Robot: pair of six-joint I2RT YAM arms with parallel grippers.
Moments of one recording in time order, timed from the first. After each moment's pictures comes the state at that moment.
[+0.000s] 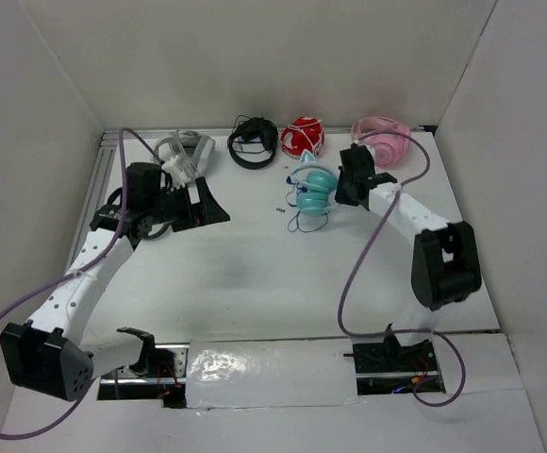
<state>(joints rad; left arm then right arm) -0.21 1.15 1.06 -0.59 0.47 -0.52 0.24 1.74 1.24 -0.41 0.21 0.48</state>
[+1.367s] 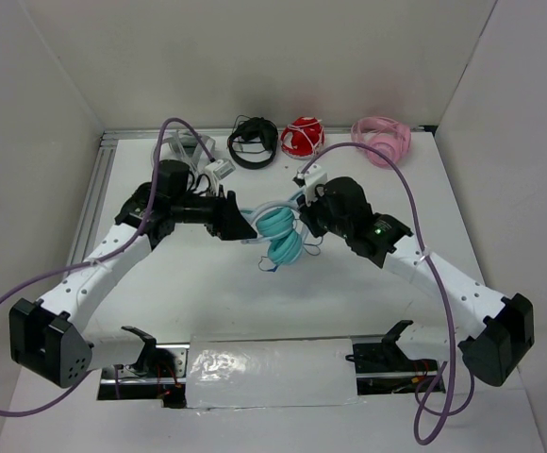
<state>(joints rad) -0.40 1.24 1.08 -0.38 0.84 -0.28 0.68 1.17 1.03 -0.37 0.03 -0.08</state>
